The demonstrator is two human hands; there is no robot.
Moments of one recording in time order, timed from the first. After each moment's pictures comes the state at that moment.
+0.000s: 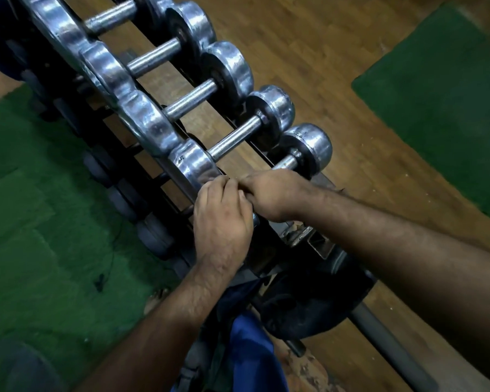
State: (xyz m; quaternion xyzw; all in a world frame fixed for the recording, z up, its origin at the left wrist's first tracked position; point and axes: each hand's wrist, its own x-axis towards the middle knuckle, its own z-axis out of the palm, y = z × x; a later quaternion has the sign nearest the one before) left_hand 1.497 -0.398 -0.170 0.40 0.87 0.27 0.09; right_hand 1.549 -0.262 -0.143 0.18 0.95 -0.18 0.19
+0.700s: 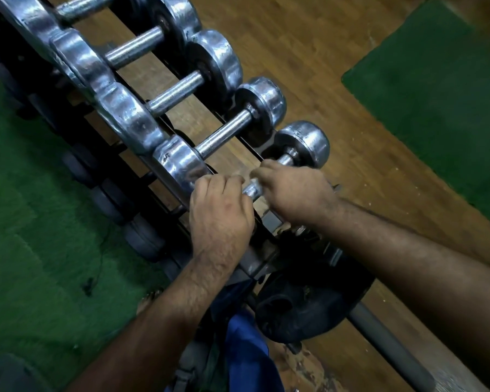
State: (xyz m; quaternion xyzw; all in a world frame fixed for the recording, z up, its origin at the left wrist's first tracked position) left_hand 1.500 -0.385 -0.170 0.44 0.85 0.27 0.05; right_hand 1.587 -0.251 -0.153 0.29 0.95 -0.10 0.10
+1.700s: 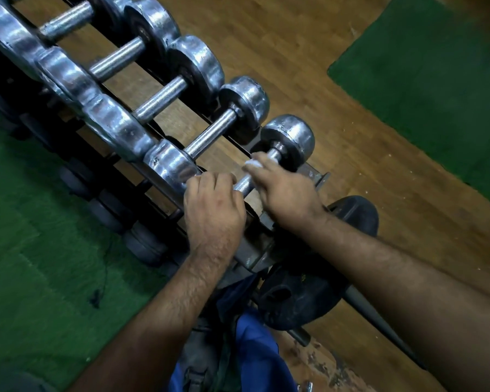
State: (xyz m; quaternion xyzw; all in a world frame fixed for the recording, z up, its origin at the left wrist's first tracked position) left_hand 1.500 -0.384 -0.173 0.45 0.85 0.27 0.05; right_hand 1.610 -0.277 -0.177 0.34 0.93 -0.15 -0.01
